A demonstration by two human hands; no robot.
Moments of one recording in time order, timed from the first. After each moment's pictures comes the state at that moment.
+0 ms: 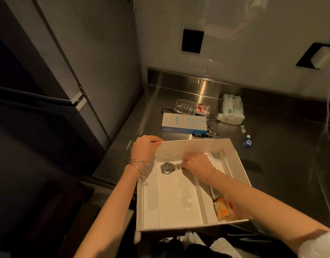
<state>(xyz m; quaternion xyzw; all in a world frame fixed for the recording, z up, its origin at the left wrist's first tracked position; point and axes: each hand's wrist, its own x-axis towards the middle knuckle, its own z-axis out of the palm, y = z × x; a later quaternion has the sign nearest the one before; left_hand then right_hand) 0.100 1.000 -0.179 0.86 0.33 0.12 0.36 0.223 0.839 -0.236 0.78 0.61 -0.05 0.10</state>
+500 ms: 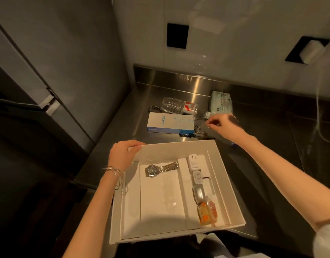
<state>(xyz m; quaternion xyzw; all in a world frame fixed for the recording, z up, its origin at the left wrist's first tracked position) 0.101 1.000 -0.187 0.86 0.34 0.14 0.36 0.354 0.797 -0.145 0.88 0.37 -0.15 -0.24</state>
